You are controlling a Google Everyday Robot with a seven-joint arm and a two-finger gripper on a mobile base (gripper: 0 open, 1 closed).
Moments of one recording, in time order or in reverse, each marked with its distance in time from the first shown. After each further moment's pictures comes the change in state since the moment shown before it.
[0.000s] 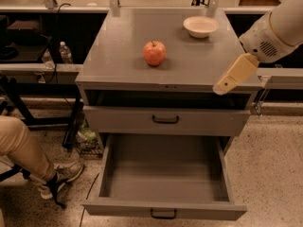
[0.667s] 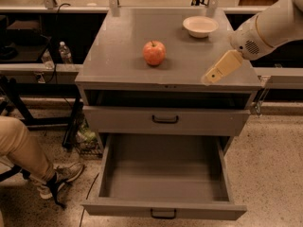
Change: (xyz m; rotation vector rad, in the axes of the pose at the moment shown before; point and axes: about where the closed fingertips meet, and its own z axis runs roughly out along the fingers) arm -0.020 -0.032 0.045 -0.040 -0.140 0.050
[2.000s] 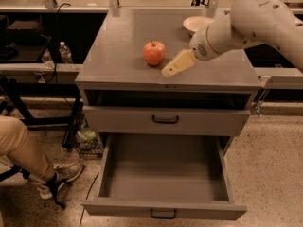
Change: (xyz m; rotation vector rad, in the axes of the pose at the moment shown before) arm -0.065 -0.013 0.103 0.059 -0.133 0.077
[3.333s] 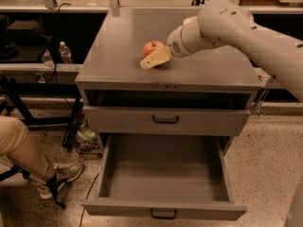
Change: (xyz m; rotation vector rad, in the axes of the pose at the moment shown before) arm -0.038 -0.001 0.066 0.025 -0.056 0.113
